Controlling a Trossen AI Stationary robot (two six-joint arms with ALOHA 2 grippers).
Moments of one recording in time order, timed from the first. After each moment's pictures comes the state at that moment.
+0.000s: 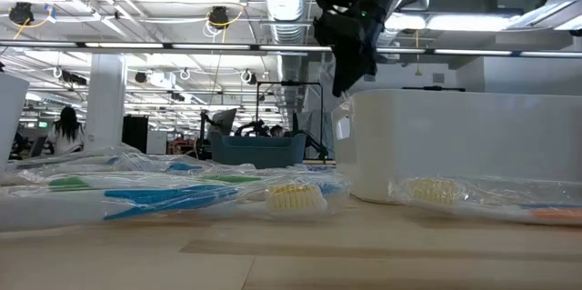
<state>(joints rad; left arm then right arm) 0.06 1.06 0.88 0.13 -0.05 -0.37 -0.34 1.76 1.50 -0.88 -0.05 0.07</state>
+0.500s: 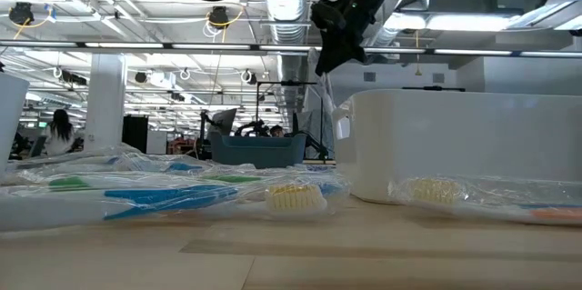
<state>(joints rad) 0.06 1.06 0.88 0.09 -0.05 -0.38 -0.44 1.76 1.60 -0.78 -0.05 0.07</state>
